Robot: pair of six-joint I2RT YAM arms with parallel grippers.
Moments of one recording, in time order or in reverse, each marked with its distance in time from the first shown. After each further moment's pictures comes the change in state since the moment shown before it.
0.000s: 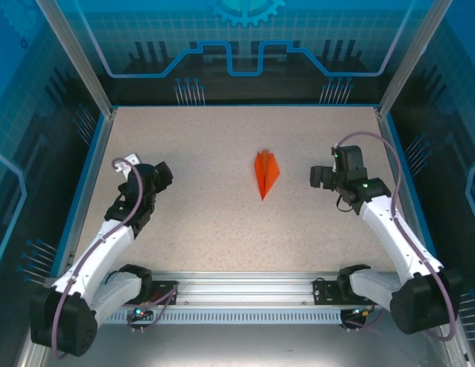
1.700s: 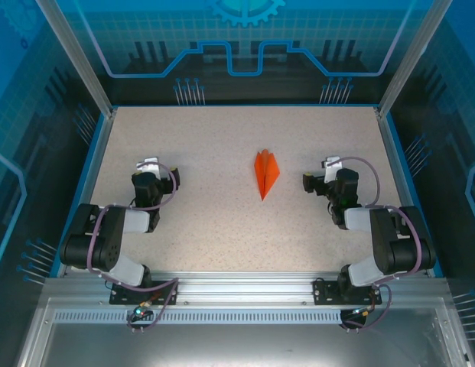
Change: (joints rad) left arm 0.148 0.569 -0.231 1.009 0.258 0.459; right arm -0.115 0.400 -0.447 1.232 -0.245 -0.267
